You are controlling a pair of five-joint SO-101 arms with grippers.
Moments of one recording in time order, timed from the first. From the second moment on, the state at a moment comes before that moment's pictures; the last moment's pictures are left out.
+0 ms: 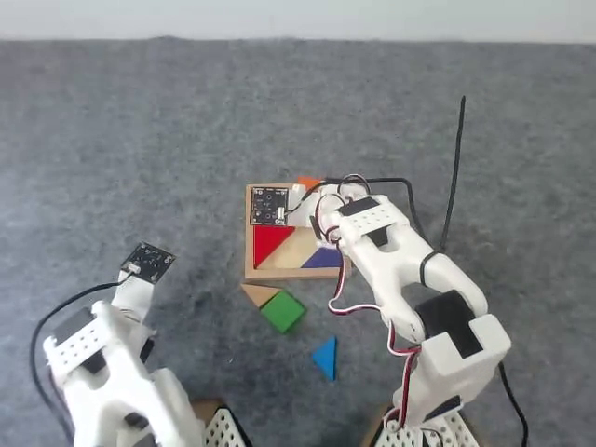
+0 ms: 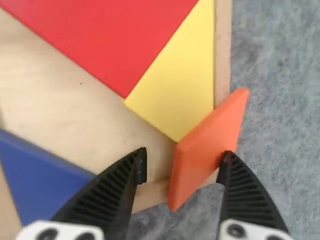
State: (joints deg) left arm -46.2 -40.2 78.9 61.3 -56.9; right arm -27.1 11.3 28.7 28.2 64.7
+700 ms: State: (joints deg) left arm -46.3 -40.2 78.9 61.3 -56.9; right arm -25.6 5.3 32.4 27.6 63.0
